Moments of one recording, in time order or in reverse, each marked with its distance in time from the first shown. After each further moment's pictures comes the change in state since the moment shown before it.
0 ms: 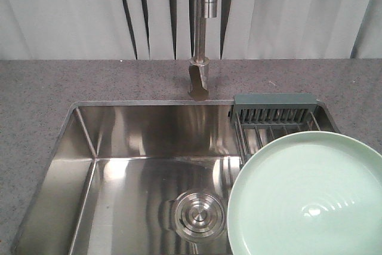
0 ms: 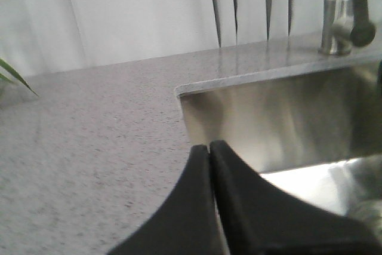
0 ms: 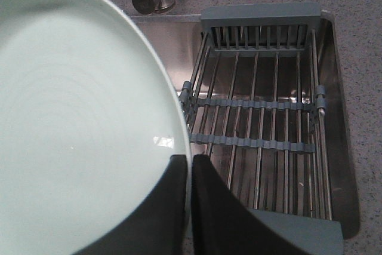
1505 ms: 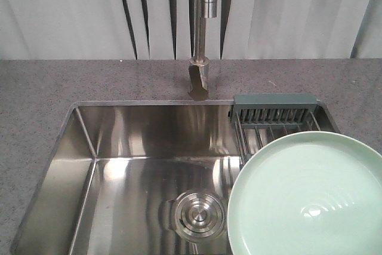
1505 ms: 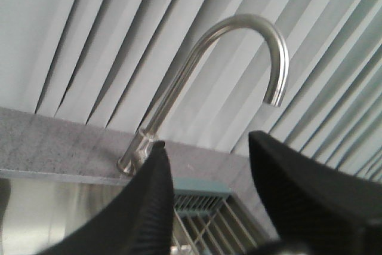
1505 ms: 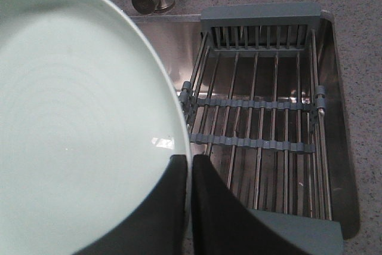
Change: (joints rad) left arm -0.002 0.548 -0.672 -0.901 0.266 0.271; right arm 0.000 0.000 0.000 0.000 0.000 -0.001
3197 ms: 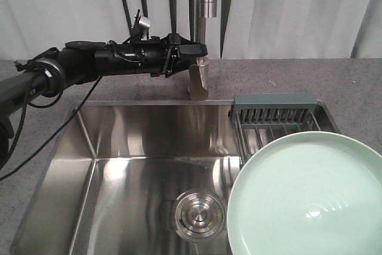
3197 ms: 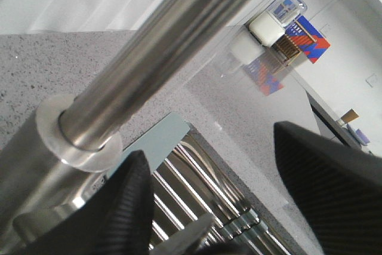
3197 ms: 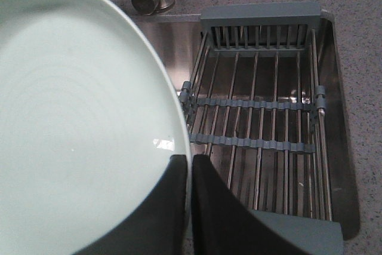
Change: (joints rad) left arm -0.169 1.789 -1.298 -0.472 0.531 0.483; right arm 0.000 0.000 0.000 0.000 0.000 0.000
